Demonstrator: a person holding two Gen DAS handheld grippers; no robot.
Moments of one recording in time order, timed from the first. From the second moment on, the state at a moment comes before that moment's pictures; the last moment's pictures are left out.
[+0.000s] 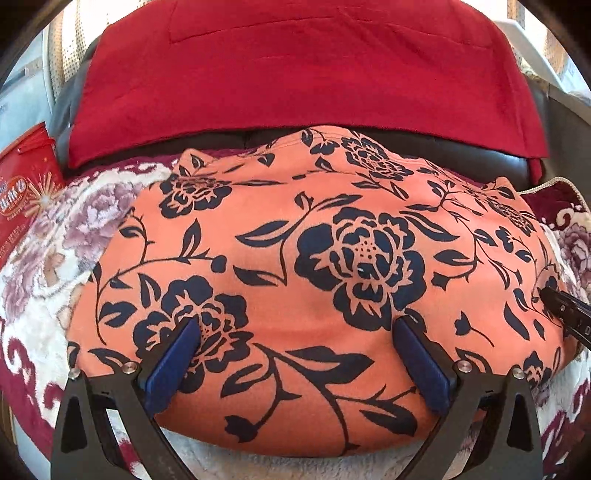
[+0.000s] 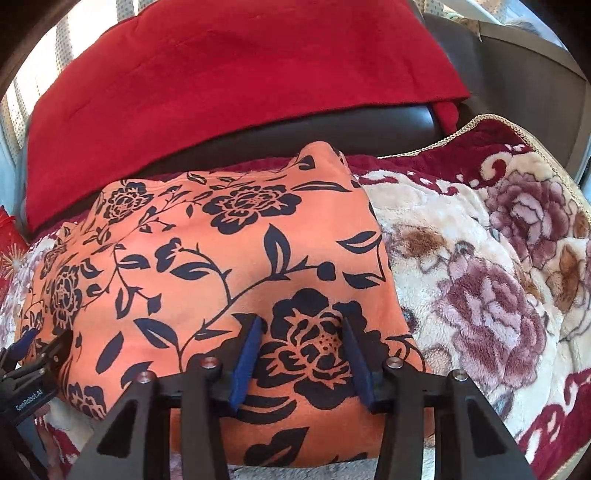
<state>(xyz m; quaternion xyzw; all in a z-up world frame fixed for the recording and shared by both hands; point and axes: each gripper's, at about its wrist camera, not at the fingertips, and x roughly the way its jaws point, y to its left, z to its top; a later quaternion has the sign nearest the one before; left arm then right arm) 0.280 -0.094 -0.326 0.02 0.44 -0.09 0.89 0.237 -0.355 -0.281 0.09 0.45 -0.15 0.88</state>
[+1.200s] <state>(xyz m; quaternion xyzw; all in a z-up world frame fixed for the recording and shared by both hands) 0.285 -0.082 -0.311 0.05 0.45 -0.07 0.89 0.245 -0.316 -0.283 0.08 0.45 -0.08 0.88</state>
